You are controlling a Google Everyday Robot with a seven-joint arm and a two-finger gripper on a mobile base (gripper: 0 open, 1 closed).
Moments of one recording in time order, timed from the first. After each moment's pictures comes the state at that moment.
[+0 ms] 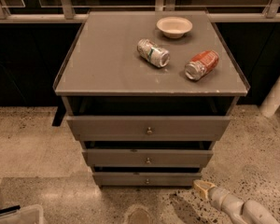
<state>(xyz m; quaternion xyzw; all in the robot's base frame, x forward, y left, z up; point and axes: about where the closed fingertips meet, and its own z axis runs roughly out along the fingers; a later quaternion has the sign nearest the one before) 0.523 -0.306 0.278 -0.17 0.83 0.23 0.48</state>
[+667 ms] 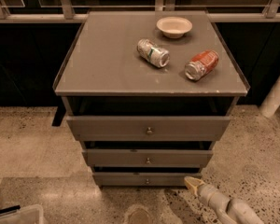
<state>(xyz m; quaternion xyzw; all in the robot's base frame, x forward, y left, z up) 0.554 -0.272 0.241 -0.15 0.82 0.25 0.50</state>
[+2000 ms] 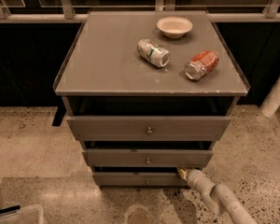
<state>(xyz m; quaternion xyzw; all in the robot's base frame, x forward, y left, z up) 0.645 -0.248 0.223 -0.15 0.80 0.20 0.54</state>
